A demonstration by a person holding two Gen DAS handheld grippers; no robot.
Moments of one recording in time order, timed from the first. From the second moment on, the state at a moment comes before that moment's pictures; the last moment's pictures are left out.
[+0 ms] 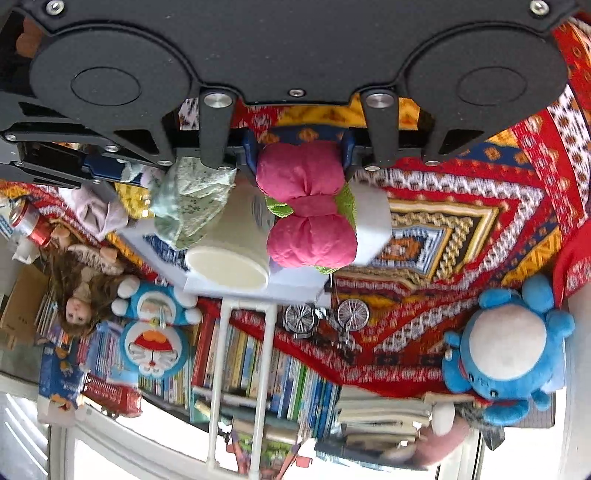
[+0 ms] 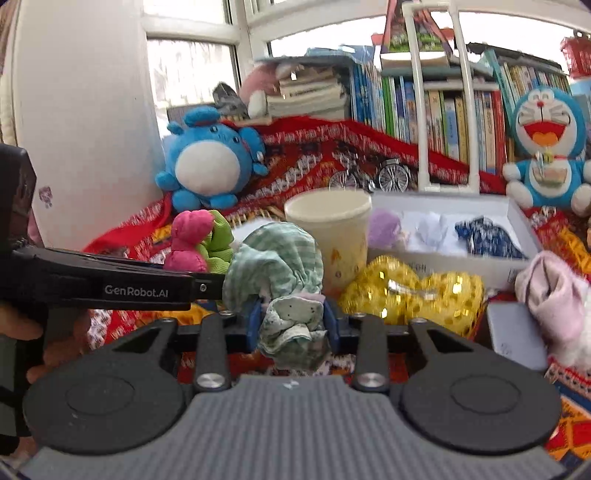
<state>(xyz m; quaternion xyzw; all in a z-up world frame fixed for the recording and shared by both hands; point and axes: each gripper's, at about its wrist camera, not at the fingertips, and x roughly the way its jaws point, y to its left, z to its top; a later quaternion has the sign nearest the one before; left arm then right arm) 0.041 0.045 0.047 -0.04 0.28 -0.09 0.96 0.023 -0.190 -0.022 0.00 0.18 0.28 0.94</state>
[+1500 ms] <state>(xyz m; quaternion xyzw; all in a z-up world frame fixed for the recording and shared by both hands) 0.294 0.033 0.047 -0.09 0.46 -0.19 0.87 0.217 -0.257 0.013 0.15 0.30 0.09 0.94</state>
